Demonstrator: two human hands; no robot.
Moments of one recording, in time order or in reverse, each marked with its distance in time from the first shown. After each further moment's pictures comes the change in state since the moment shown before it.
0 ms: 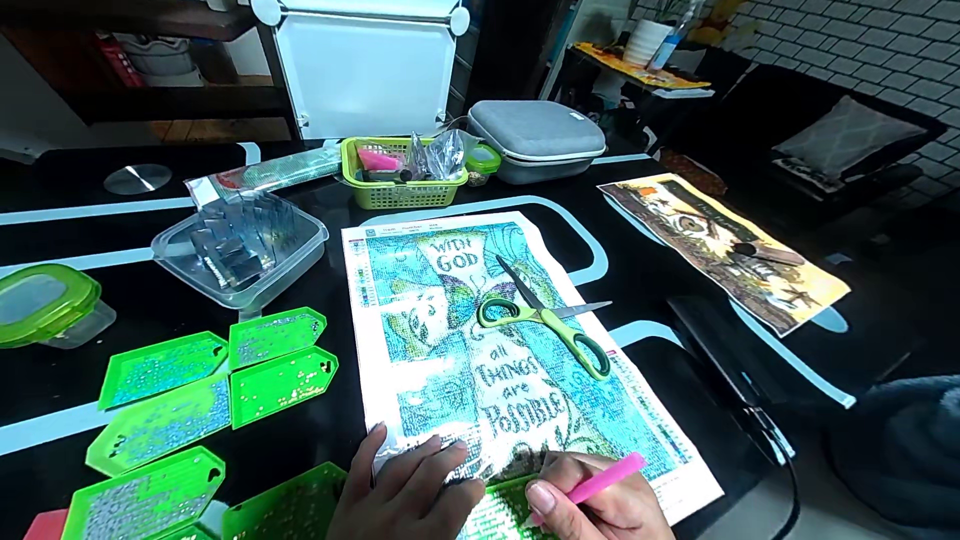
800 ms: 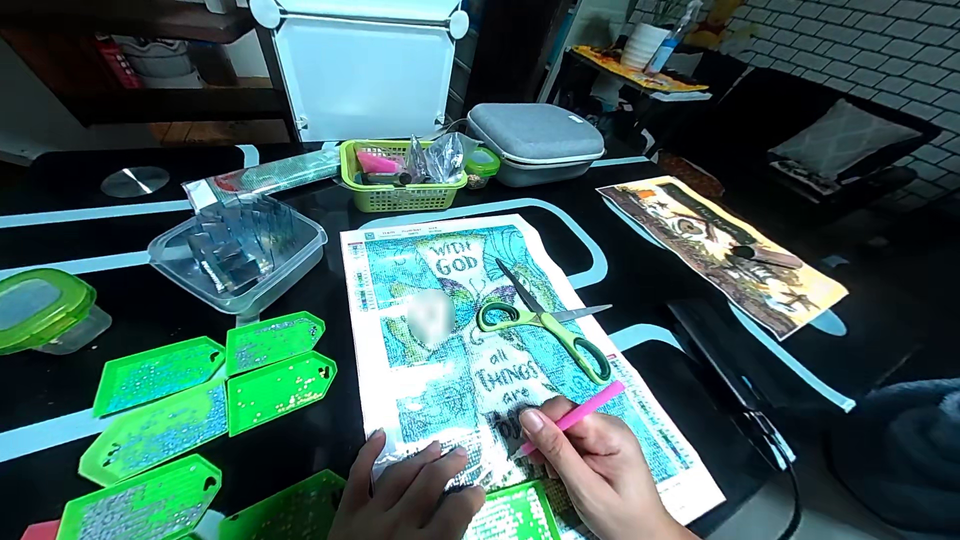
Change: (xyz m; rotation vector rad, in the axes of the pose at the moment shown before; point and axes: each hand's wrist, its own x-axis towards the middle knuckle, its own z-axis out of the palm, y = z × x) left_hand 0.001 0.001 -0.002 0.008 -0.024 -0.010; right_hand 0.024 0.024 0.001 0.011 0.182 0.090
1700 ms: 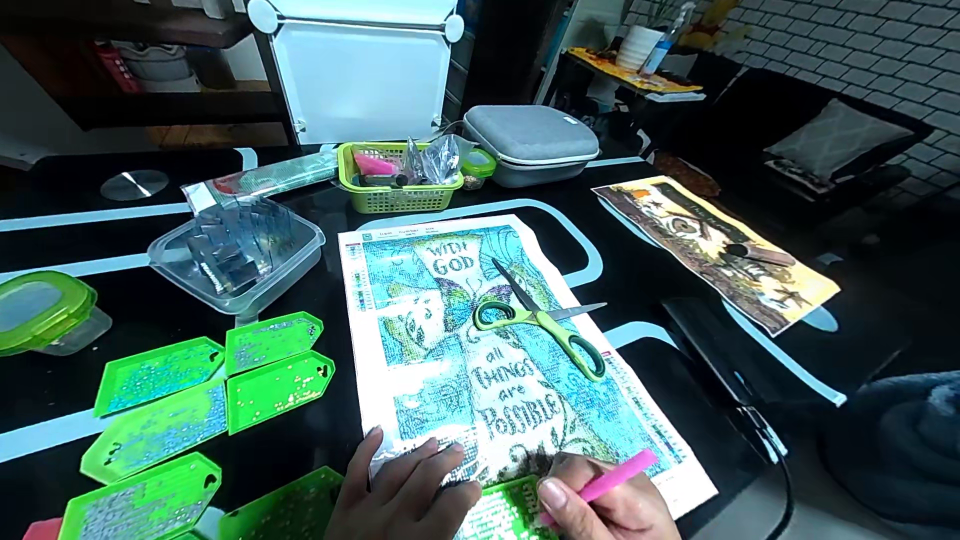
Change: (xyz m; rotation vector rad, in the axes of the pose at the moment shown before) left_hand -0.001 0.000 0.002 -0.006 0.025 0.008; right_hand -0.032 -0.025 -0.010 0.009 -0.116 -0.019
